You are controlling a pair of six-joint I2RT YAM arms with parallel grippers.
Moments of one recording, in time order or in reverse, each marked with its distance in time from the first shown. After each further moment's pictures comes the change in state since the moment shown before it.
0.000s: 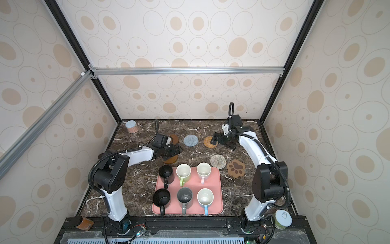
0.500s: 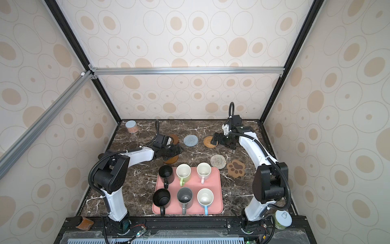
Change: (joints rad) left arm -0.008 0.000 -0.001 0.000 -0.015 -0.003; right arm -0.001 -0.010 -0.004 0.000 0.000 0.002
